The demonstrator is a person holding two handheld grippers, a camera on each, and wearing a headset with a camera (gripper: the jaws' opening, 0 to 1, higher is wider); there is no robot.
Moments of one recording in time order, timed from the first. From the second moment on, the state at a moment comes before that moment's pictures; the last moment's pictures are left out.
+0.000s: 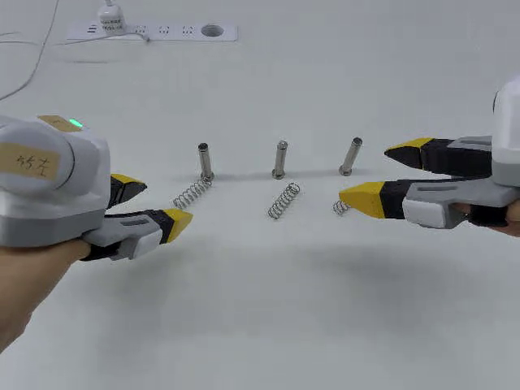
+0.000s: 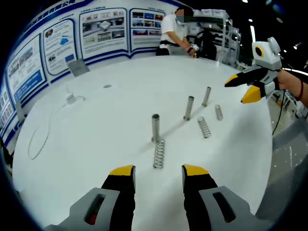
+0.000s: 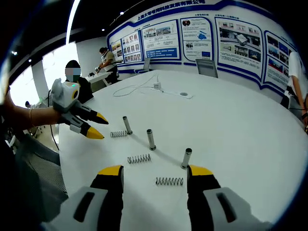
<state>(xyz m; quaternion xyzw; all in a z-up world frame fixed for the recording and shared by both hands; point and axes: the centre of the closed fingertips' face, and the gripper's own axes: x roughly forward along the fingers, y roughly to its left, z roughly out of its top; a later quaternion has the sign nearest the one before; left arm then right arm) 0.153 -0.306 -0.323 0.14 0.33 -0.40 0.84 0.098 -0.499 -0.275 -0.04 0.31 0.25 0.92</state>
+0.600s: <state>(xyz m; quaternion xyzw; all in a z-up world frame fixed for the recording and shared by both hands) 0.164 -0.315 -0.340 0.13 0.37 -0.41 0.82 0.090 -0.488 -0.284 -0.01 0.32 0.26 0.91</state>
